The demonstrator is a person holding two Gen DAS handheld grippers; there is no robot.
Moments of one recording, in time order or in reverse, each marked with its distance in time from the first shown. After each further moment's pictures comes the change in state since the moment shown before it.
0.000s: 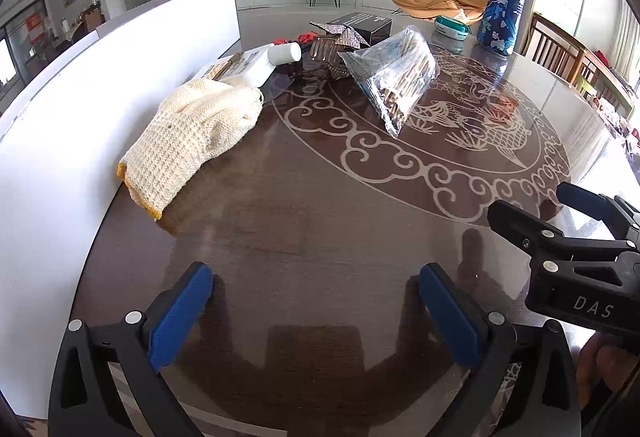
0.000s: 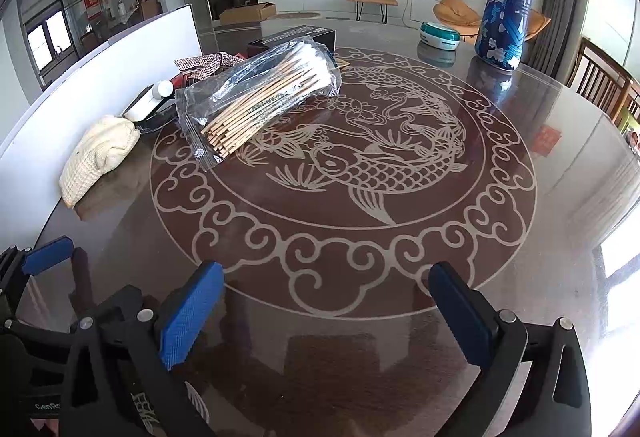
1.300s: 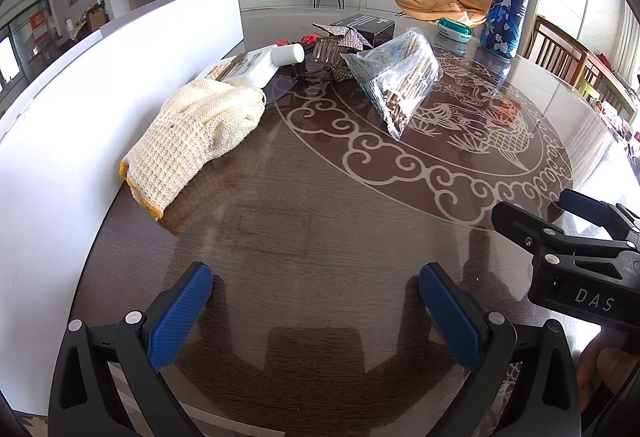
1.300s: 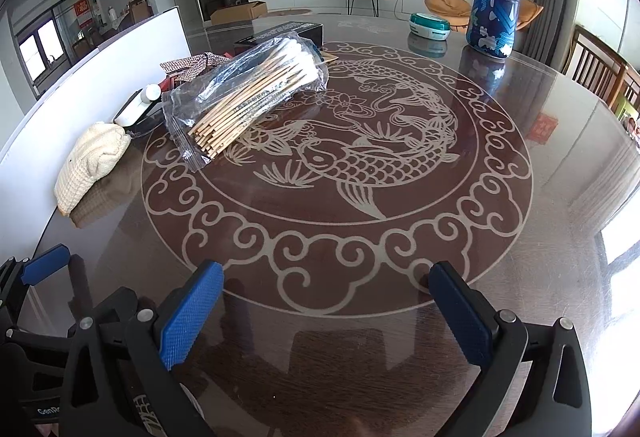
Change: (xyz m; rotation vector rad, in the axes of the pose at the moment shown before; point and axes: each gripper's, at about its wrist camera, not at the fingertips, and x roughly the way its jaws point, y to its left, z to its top) left arm 0.001 -0.001 0.001 -0.006 -0.003 0.008; right arm 0.003 -0.005 0.000 0.038 0.017 -0.009
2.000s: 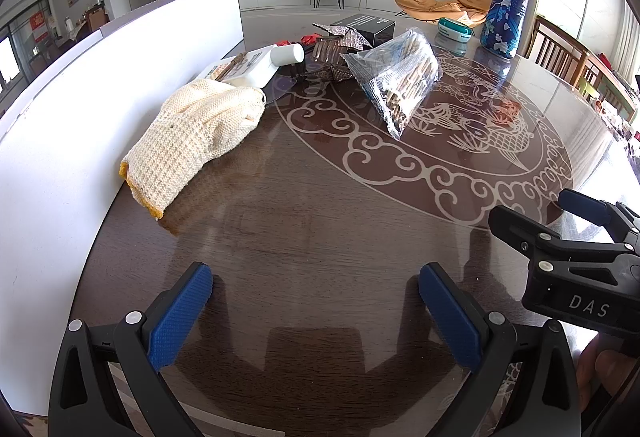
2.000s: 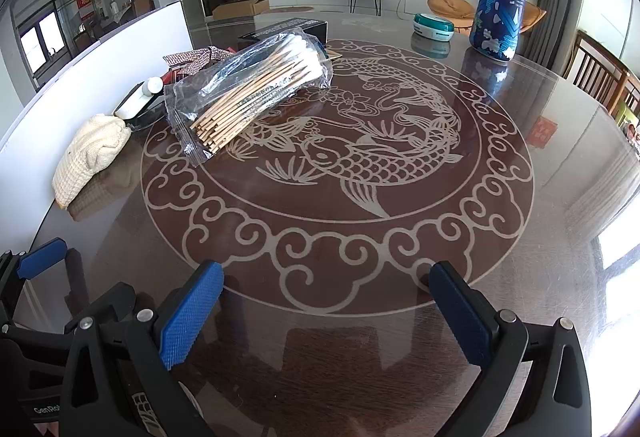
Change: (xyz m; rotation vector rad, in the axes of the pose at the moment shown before) left arm 0.000 0.000 0.000 0.001 0.000 0.000; right arm 0.002 0.003 0.000 -0.023 0.008 -0.011
